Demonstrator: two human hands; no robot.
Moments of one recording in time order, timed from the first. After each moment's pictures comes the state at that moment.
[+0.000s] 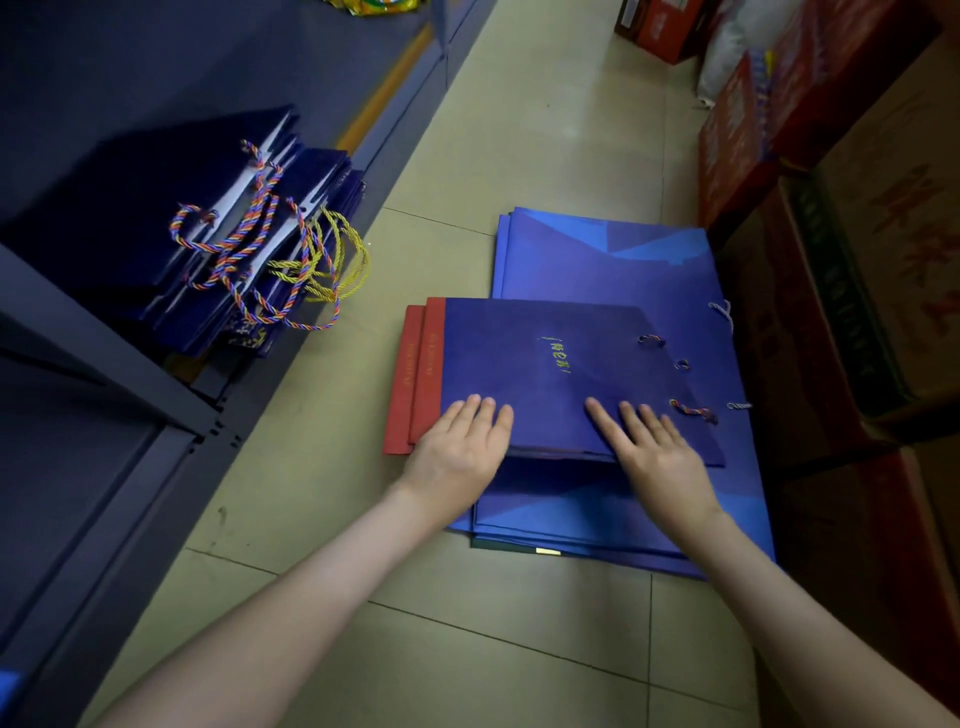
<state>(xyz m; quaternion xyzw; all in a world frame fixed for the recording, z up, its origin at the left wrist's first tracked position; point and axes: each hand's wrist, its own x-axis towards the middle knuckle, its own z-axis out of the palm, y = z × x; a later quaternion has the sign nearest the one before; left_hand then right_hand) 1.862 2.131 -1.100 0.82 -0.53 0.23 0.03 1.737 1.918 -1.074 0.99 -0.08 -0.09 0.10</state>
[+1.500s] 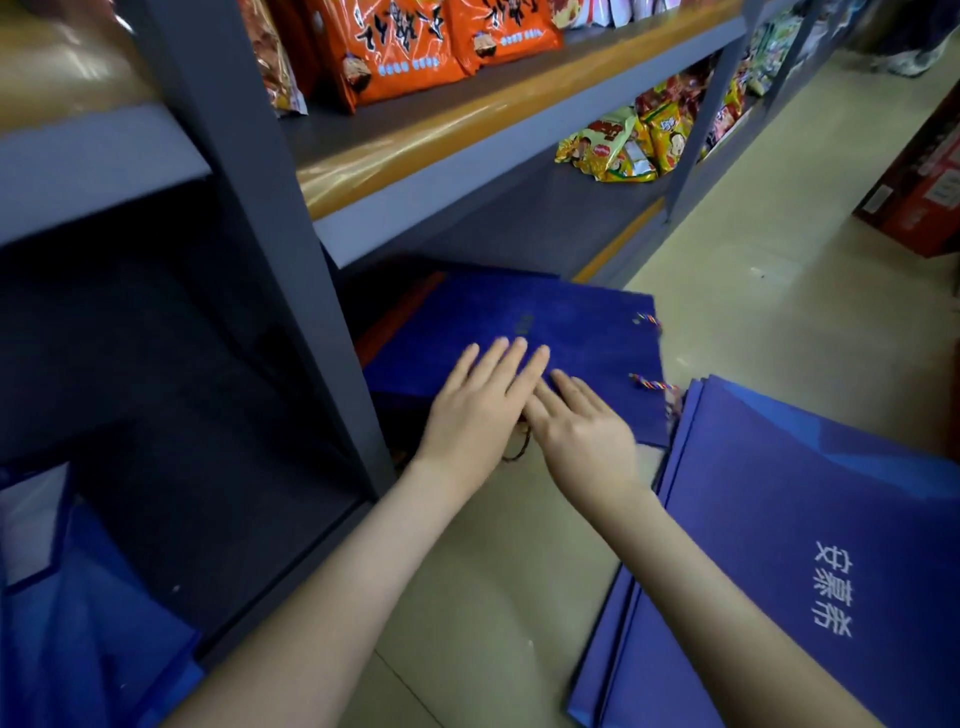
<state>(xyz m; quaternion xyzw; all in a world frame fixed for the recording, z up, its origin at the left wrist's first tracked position) 2.007 2.235 -0.969 0.93 -0.24 0.26 0.06 1.989 2.093 -0.982 0.93 0.19 0.31 0.02</state>
